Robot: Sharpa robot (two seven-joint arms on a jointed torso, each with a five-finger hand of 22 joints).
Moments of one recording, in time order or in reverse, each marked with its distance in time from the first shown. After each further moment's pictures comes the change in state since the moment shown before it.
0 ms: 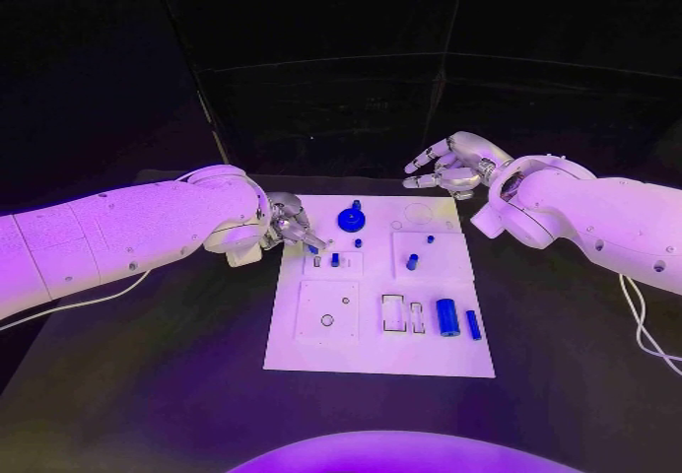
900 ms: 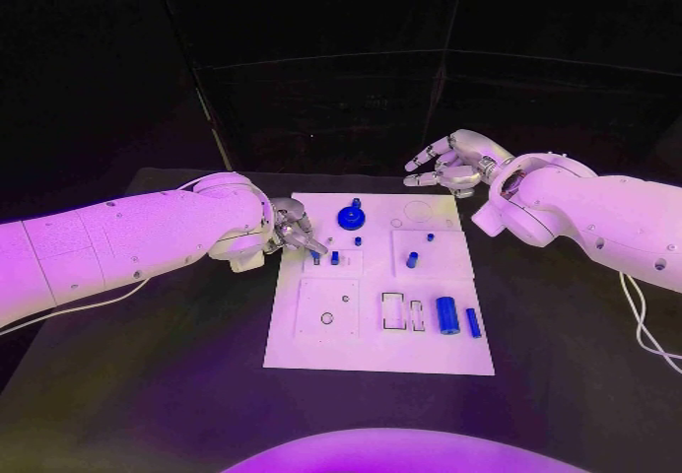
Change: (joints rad) left arm -0.024 0.003 -0.003 0.012 -0.047 -0.019 0.000; left_hand -0.007 -0.006 0.004 0.004 0.003 -0.007 0.000 0.004 0.004 0.000 0.000 0.000 0.001 0.000 0.000 0.000 0.000 0.000 0.000 0.000 -0.004 0.000; right arm 0.000 0.000 0.000 -0.001 0.000 0.000 0.000; right_hand 0.000 0.000 0.000 0.000 0.000 0.000 0.000 0.000 0.000 0.000 0.000 0.000 0.000 -0.004 -0.004 0.000 0.000 0.000 0.000 0.000 0.000 0.000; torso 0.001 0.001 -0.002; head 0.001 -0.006
